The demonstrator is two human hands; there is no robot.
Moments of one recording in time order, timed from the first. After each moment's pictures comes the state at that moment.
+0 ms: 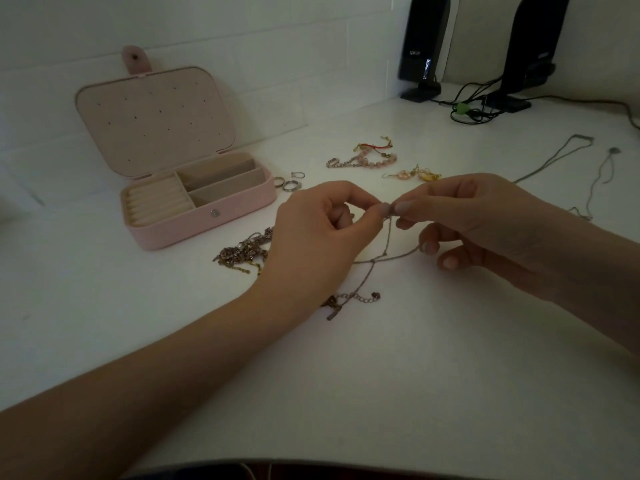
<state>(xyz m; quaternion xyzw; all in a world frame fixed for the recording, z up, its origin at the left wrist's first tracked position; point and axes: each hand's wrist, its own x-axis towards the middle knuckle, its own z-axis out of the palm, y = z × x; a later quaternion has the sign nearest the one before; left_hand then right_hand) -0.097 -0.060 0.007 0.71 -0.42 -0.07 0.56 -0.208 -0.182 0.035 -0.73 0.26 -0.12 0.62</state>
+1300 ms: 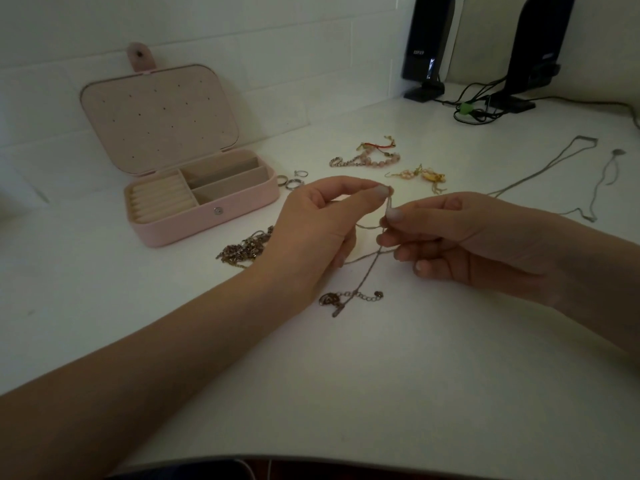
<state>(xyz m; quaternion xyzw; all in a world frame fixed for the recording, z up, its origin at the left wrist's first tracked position) -0.094 -0.063 0.014 0.62 -0.32 -0.26 0.67 -0.204 -0.181 0.030 -0.64 0.21 -0.02 0.74</state>
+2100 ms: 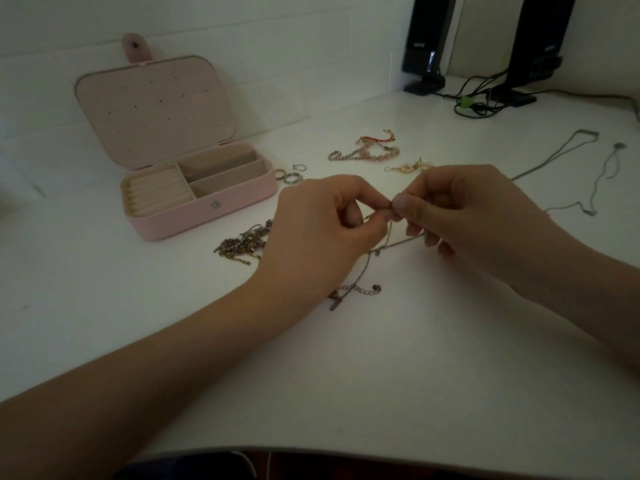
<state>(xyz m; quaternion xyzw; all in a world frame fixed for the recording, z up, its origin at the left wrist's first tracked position) -0.097 -0.058 0.007 0.72 -0.48 0.00 0.51 -0.200 -0.183 0.020 -0.84 0.20 -0.22 0.46</state>
